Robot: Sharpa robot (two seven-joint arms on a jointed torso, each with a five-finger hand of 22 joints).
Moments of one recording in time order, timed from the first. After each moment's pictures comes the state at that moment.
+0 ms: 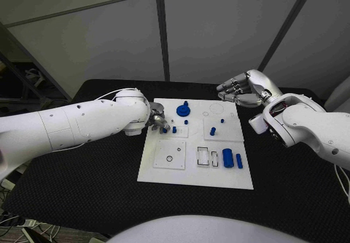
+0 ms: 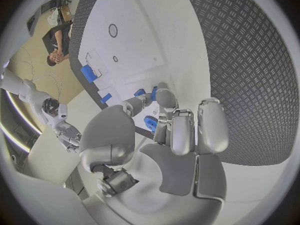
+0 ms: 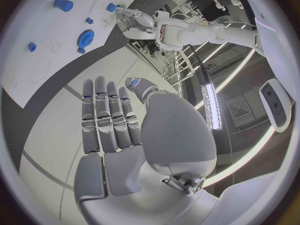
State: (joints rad) left arm 1.24 -0.70 -0.07 1.36 -1.20 0.17 -0.53; left_hand 0.83 -0.16 0.71 0.05 0.26 1.03 0.01 0.56 0.68 1.33 -0.06 0.98 0.65 1.46 -0.11 1.46 1.31 0.13 1.44 0.00 1.31 1.31; right arm 1.19 -0.82 0.04 1.55 -0.88 -0.45 0.14; right_hand 1.35 -0.15 0.36 0.04 0.48 1.07 0.18 0.07 0.08 1.23 0.12 0.07 0.07 1.25 0.08 0.06 0.29 0.17 0.89 0.19 0.42 0.42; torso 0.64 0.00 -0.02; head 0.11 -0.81
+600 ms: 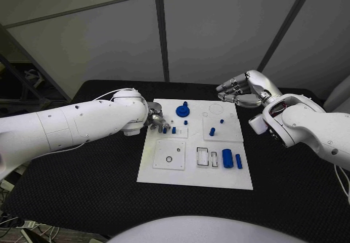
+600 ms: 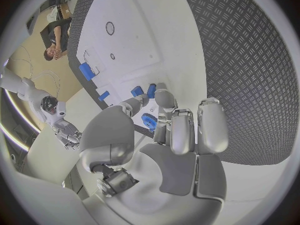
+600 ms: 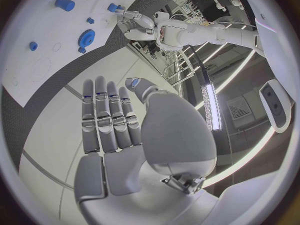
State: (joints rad) left arm 1.24 -0.70 -0.07 1.35 -1.19 0.15 -0.53; left_hand 0.78 -0.16 0.58 0.11 0.26 1.04 0.01 0.56 0.66 1.34 -0.06 0.99 0.66 1.46 -0.11 1.46 1.31 0.13 1.45 0.00 1.31 1.31; right arm 1.19 -0.82 0.04 1.55 -0.88 -0.45 0.13; right_hand 1.35 -0.15 0.36 0.04 0.48 1.07 0.18 0.07 0.08 1.23 0.12 0.07 0.07 1.25 0.08 0.06 0.29 0.17 0.89 0.19 0.42 0.42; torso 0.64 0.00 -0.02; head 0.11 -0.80
